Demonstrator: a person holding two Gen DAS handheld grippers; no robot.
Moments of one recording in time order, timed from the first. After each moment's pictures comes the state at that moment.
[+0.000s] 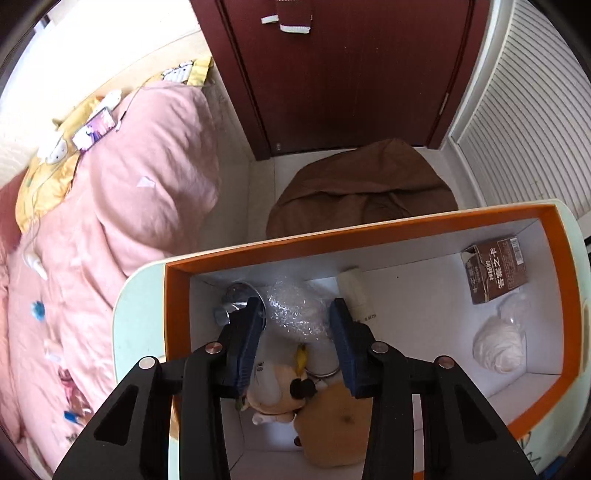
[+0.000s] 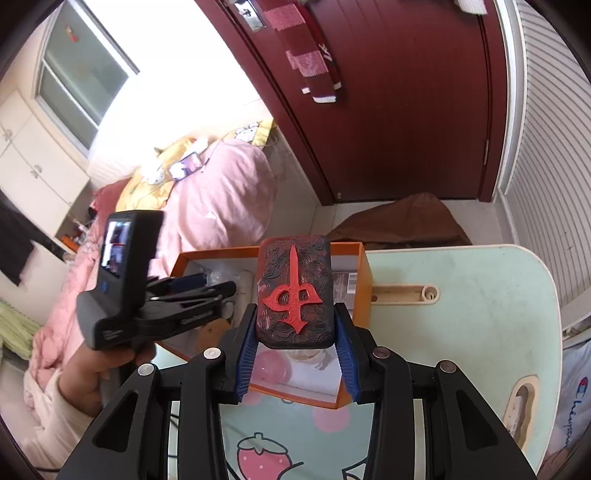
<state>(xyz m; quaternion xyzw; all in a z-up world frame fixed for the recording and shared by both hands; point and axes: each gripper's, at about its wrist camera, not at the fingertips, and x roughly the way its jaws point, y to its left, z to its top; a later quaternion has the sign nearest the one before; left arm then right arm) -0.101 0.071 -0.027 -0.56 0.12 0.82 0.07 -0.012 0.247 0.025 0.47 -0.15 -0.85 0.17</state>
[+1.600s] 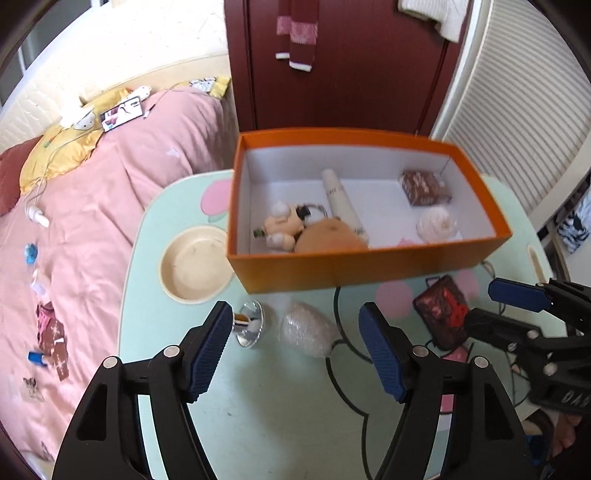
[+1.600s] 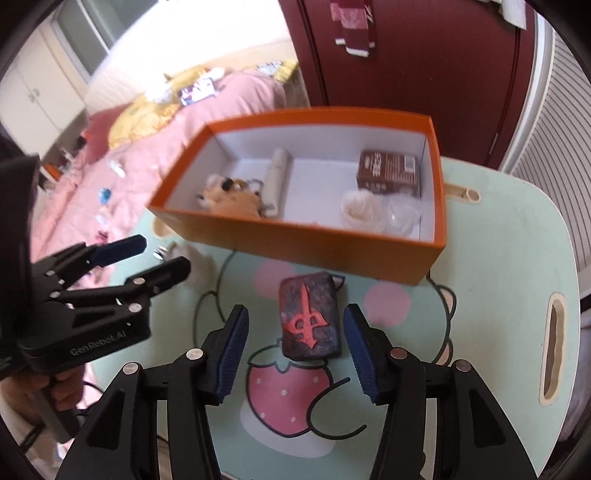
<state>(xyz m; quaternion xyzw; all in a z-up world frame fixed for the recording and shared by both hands) 0.053 0.004 0.004 -0.49 0.04 0.86 0.10 0.066 0.186 -0.028 0.52 -0.06 -0.84 0.17</state>
